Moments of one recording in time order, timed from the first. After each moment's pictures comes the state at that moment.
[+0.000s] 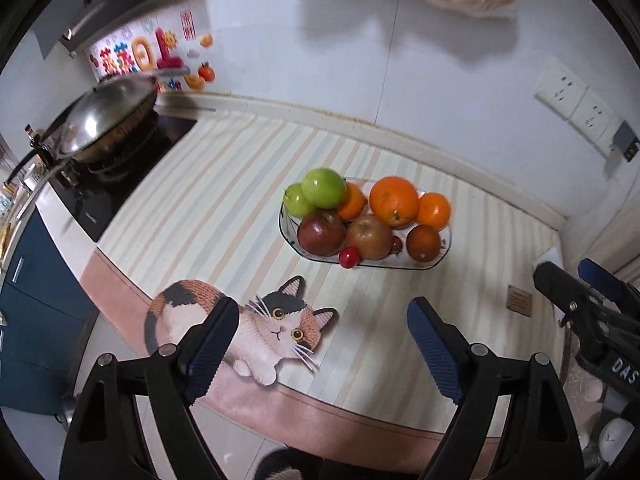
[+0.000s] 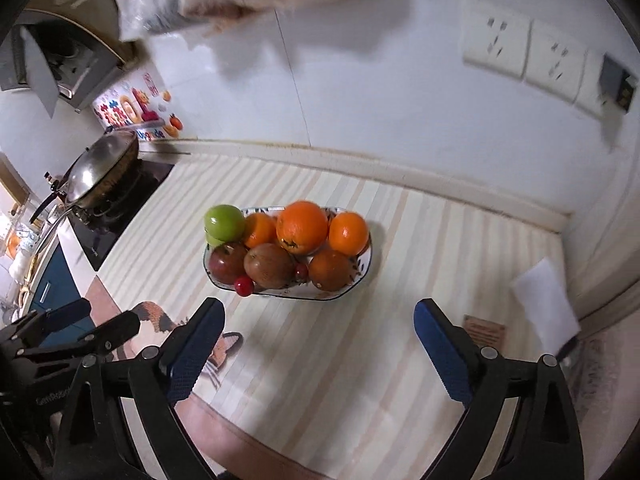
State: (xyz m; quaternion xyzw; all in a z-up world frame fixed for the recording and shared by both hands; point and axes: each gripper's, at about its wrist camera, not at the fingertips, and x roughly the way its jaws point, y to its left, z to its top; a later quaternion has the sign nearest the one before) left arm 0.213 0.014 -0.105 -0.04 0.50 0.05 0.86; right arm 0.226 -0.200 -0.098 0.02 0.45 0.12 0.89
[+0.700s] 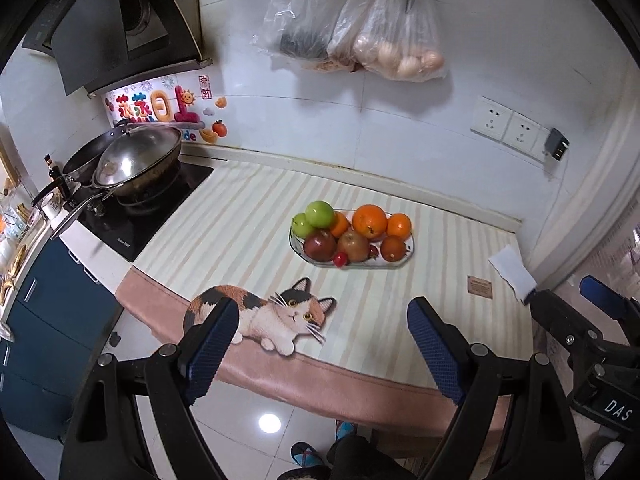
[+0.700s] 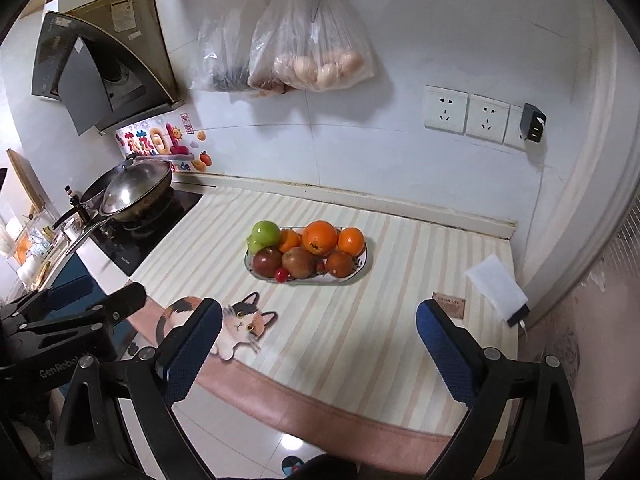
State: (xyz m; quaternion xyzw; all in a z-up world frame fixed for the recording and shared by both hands) left arm 0.089 0.012 -0.018 -0.02 0.42 0.02 0.91; right arm 0.046 -0.195 0.008 0.03 0.38 0.09 0.92
